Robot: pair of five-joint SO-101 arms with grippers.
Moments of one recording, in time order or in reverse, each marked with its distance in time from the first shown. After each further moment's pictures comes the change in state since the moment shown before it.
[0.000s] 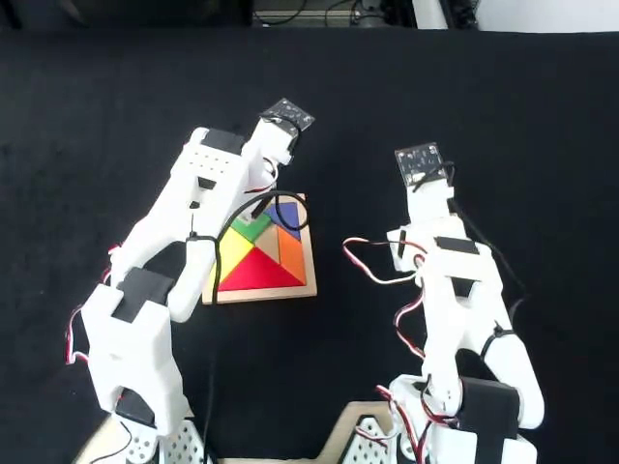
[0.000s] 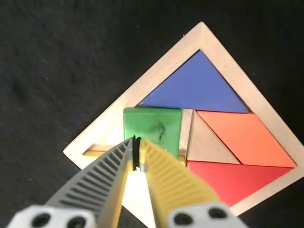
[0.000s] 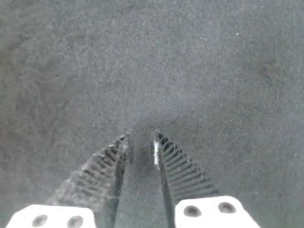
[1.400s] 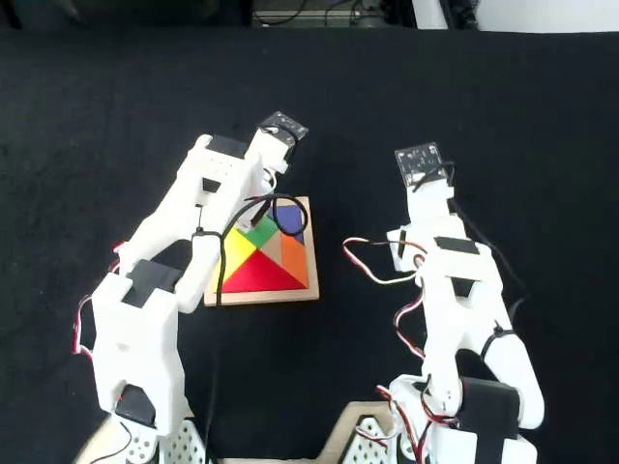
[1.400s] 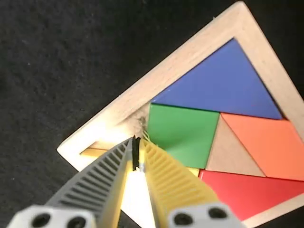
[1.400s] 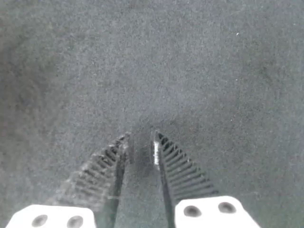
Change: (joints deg) left arm 0.4 5.7 0.3 -0.4 2.4; right arm 0.0 0.0 0.0 0.0 0.0
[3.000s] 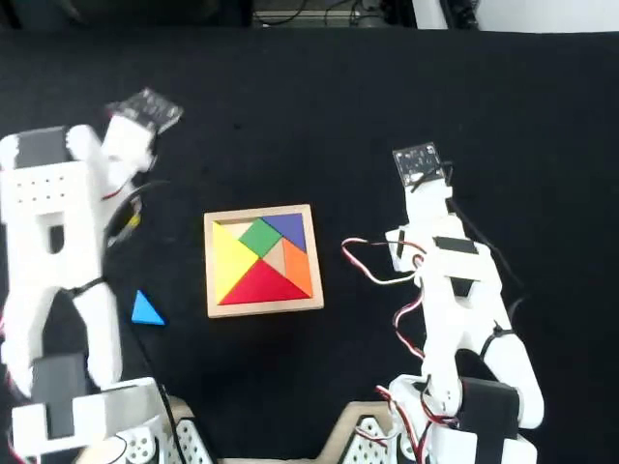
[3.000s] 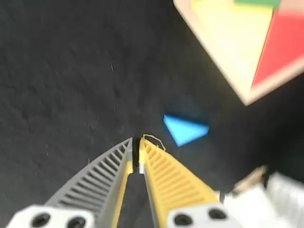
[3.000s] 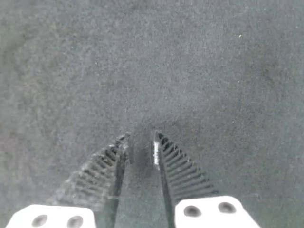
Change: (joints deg) left arm -31.2 -37.5 8.7 29.7 -31.5; right arm -0.4 0.0 0.0 0.0 0.4
